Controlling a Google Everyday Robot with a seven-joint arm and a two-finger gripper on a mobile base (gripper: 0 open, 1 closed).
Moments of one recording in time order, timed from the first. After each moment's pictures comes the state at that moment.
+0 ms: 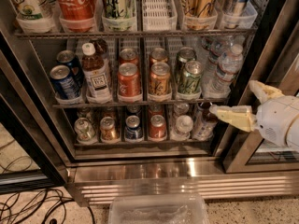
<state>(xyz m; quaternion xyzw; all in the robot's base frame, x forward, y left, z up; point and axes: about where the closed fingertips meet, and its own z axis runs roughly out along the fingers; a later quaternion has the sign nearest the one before) 0.489 -0.230 0.890 -0.28 0.76 0.02 0.58</state>
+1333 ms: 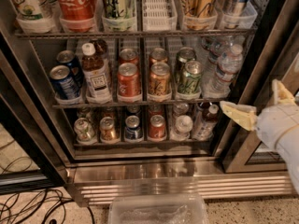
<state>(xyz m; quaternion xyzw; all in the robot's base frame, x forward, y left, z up) 0.499 -0.267 0.891 -0.18 0.73 -0.07 0.65</state>
